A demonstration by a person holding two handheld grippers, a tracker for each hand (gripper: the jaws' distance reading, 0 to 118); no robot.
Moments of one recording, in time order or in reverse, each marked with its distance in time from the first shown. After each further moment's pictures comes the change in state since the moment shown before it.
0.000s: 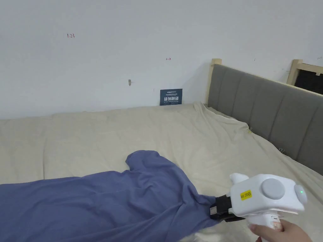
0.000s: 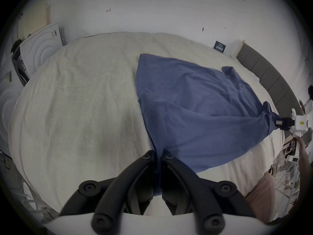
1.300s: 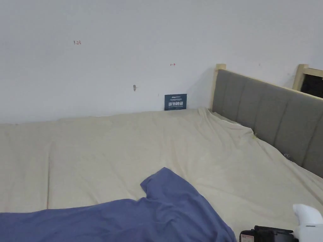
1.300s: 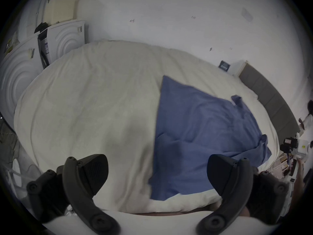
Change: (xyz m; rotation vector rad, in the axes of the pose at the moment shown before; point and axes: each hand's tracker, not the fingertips) left arm -0.013 -0.074 0.075 0.164 0.005 0.118; right arm 0.001 -0.098 0.109 0.186 0.121 -0.034
